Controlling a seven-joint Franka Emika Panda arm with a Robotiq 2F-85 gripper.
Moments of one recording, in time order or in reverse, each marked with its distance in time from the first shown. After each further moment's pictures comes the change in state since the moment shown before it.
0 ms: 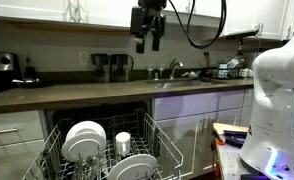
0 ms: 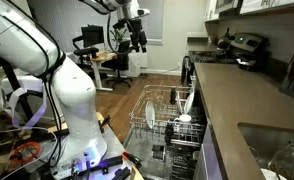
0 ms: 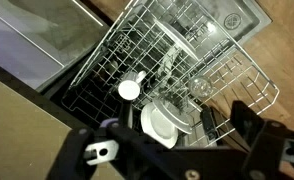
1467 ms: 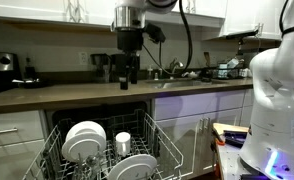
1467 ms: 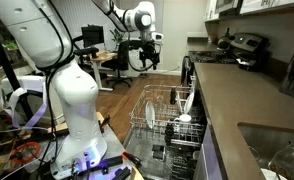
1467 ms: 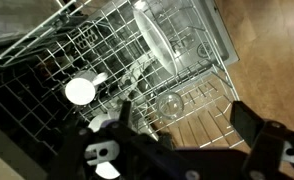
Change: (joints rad) arm 0.092 0.332 -0.163 -0.006 0.038 0.261 -0.348
